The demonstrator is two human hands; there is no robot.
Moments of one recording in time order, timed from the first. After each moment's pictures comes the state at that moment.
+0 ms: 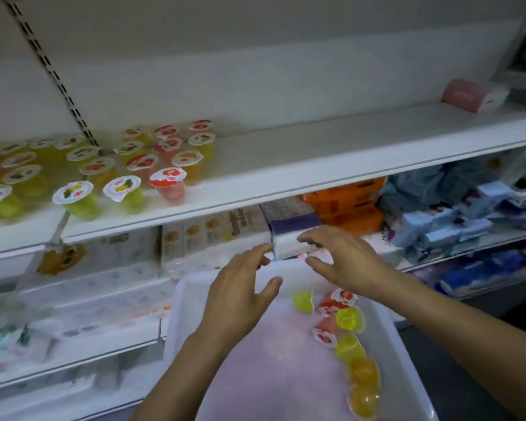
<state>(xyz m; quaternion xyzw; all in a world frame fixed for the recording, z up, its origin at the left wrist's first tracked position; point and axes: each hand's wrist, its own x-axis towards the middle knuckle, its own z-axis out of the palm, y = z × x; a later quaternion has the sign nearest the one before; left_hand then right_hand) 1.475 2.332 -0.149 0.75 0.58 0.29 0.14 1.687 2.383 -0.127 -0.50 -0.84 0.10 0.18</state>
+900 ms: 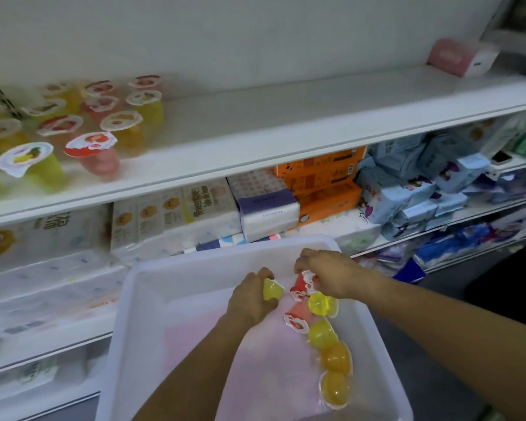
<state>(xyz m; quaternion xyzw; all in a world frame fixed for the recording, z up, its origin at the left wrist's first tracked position) 1.554 2.392 -0.312 0.70 0.63 0.07 0.34 1.745 2.415 -0.245 -0.51 -0.84 0.15 -0.11</state>
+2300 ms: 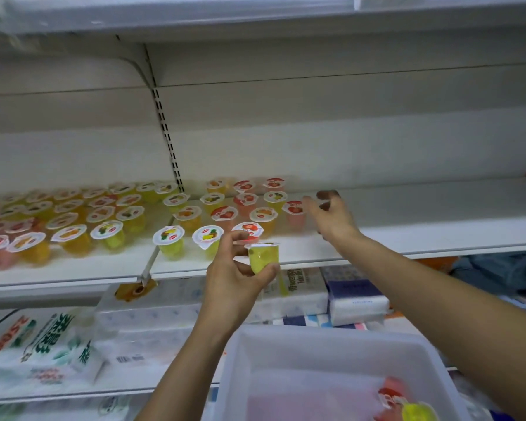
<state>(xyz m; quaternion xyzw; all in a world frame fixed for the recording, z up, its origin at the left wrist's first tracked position) 1.399 2.366 -0.061 0.51 0.63 0.53 0.25 1.551 2.518 -0.044 -0.57 -0.61 0.37 0.41</state>
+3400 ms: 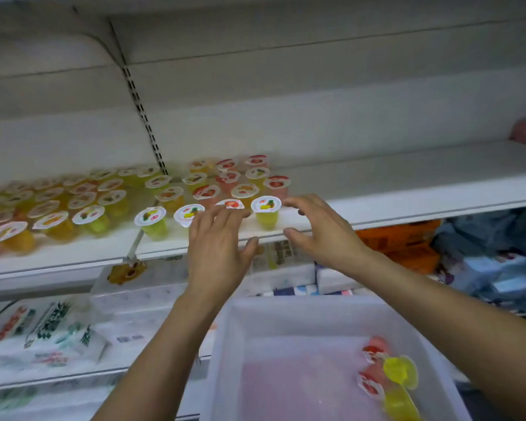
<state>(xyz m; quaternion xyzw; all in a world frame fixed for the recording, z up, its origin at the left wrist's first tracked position) 1.391 2.383 -0.067 0.68 0.66 0.28 -0.15 1.583 2.444 -0.060 -0.43 -0.84 0.13 0.31</state>
